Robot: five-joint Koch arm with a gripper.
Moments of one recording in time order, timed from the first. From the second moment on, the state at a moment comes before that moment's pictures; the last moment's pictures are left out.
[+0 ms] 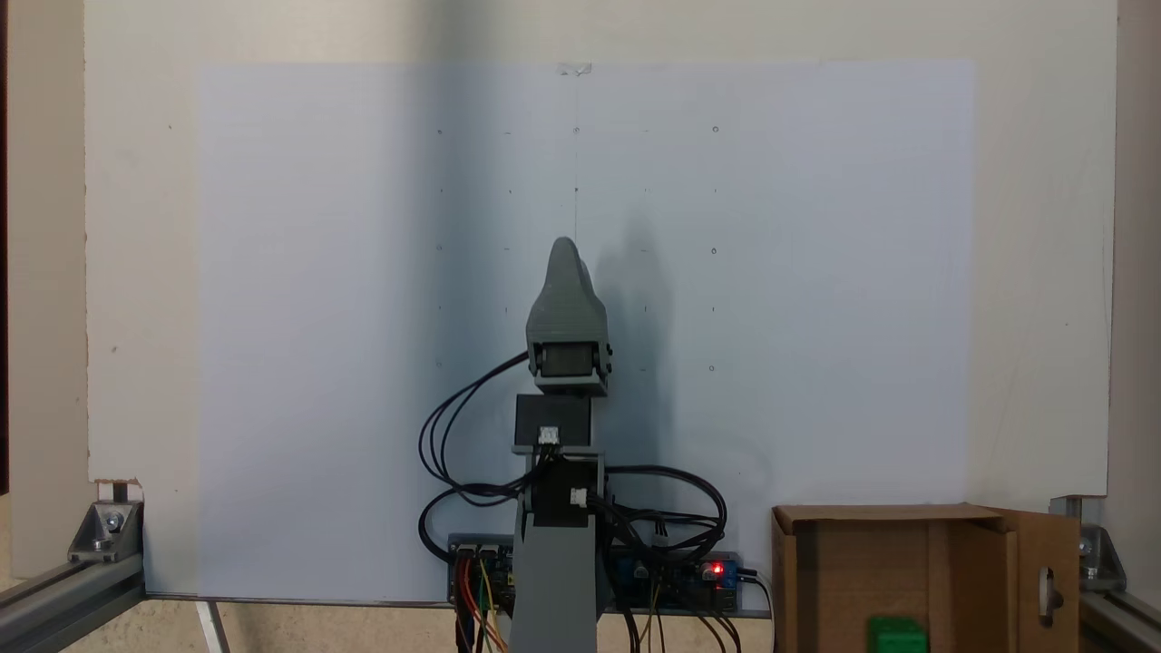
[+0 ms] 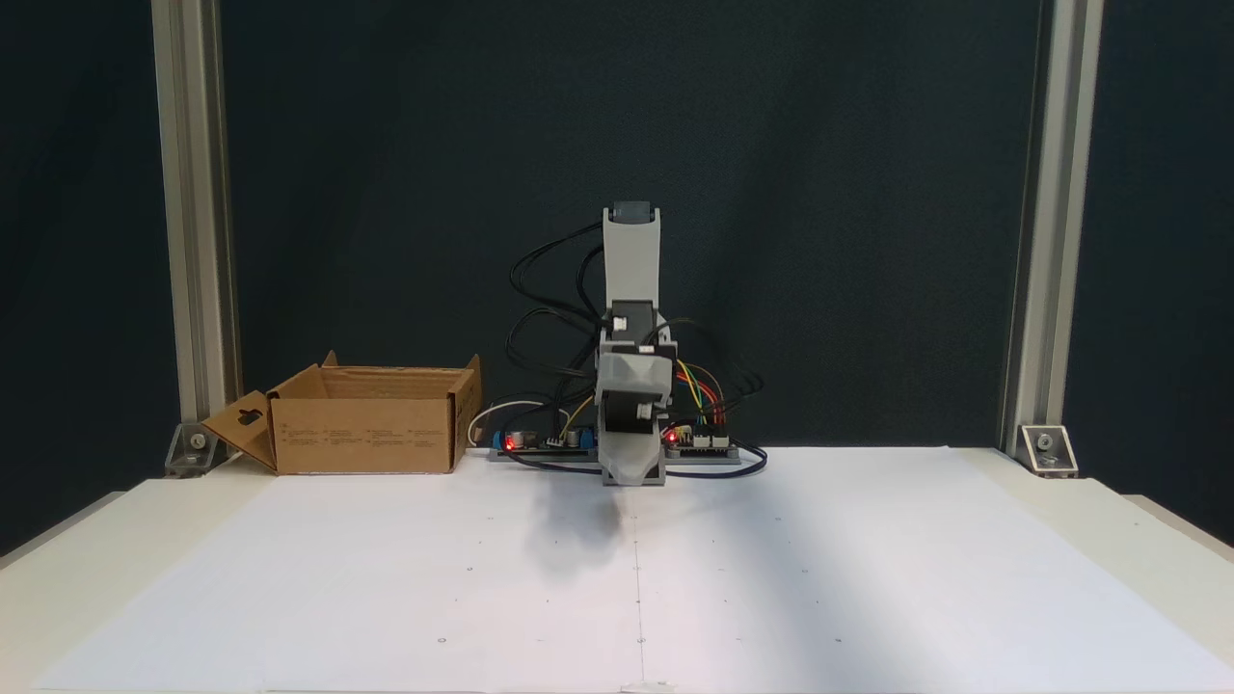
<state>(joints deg) 0.0 129.1 147.0 -33.6 -6.3</state>
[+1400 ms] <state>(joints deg) -0.1 129.5 152.6 -60.5 -6.3</state>
